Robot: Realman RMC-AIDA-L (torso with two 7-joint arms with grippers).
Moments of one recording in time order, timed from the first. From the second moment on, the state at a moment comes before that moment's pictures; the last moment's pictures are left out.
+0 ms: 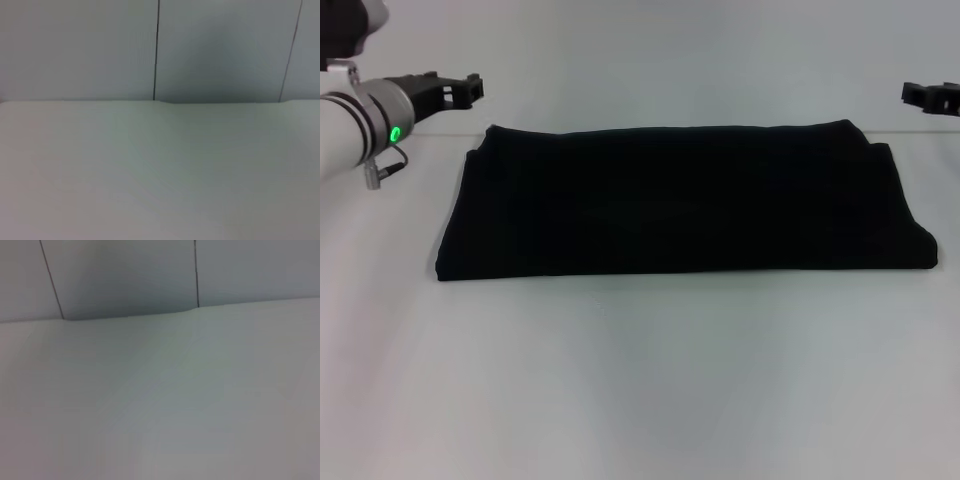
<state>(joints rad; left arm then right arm) -0.94 -2.10 0.34 0.45 2.16 0.40 -1.57 0.87 1.96 -0.52 -0.40 -2.15 -0.51 1.80</state>
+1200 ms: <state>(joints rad) -0.63 -2.12 0.42 0.82 2.45 1.12 -1.99 0.56 1.88 -0.51 -0.64 -2.15 -1.22 2.21</state>
